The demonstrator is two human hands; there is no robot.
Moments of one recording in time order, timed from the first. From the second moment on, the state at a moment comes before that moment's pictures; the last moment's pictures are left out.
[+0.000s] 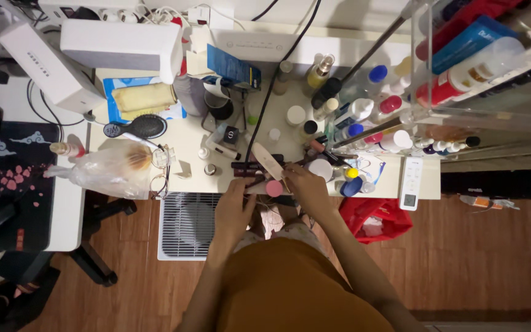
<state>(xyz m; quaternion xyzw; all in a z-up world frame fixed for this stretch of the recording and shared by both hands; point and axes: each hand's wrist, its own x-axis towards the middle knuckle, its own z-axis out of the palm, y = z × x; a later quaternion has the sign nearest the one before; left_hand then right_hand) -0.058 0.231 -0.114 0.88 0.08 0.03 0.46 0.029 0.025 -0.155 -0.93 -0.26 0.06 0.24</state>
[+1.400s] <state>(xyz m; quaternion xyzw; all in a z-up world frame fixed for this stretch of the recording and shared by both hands) -0.029 0.123 -0.047 0.67 -0.07 -0.20 0.71 0.029 -0.111 0.018 -0.74 0.05 0.03 0.67</state>
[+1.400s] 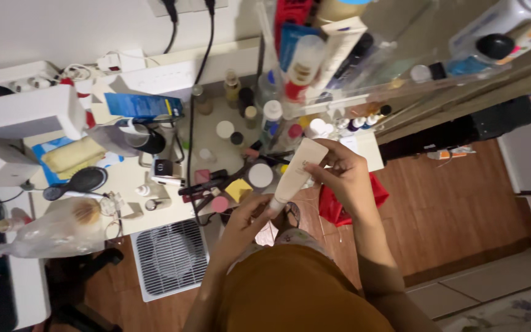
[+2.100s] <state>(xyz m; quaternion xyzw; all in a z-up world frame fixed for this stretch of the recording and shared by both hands) -0.039 0.000 -0.031 0.67 -0.04 -0.17 0.73 0.014 -0.244 0.003 -0.70 -0.03 0.03 0.71</state>
